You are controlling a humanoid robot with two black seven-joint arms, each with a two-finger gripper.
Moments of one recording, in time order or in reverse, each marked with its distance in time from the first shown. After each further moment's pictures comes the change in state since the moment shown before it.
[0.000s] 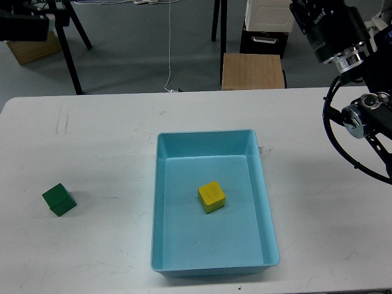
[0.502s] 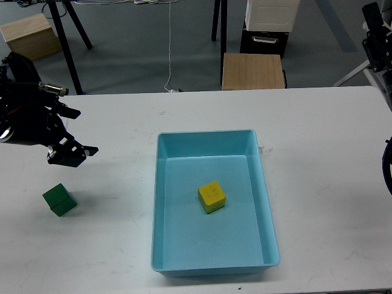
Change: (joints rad) left arm 0.271 -0.156 0.158 -0.061 0.435 0.000 0.000; right arm -0.499 -0.179 0.341 0.338 0.000 -0.001 0.000
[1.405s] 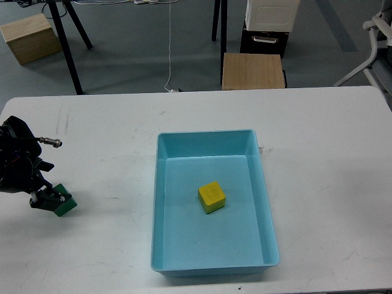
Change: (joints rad) left arm 0.246 -0.021 0.001 0.205 0.038 0.000 0.000; right arm -0.265 -0.231 0.000 -0.030 -0.172 -0.055 0.000
